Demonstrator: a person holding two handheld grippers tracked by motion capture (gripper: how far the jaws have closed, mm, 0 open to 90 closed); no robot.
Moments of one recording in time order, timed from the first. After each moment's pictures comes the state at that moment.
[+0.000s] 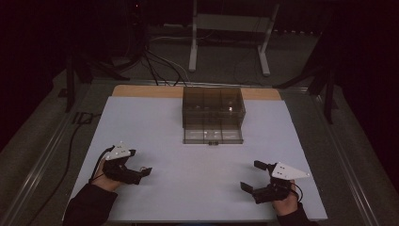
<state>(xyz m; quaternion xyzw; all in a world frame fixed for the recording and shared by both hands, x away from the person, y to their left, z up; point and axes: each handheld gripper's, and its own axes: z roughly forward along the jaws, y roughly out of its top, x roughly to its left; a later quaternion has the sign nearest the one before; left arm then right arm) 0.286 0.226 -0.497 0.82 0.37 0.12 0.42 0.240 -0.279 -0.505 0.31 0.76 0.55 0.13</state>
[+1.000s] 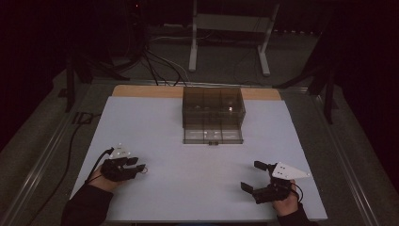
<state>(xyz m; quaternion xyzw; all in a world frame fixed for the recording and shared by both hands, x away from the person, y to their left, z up) 0.289 0.231 -0.510 0.84 0.40 0.13 0.35 0.239 -0.279 -0.504 0.31 0.76 0.56 0.12</state>
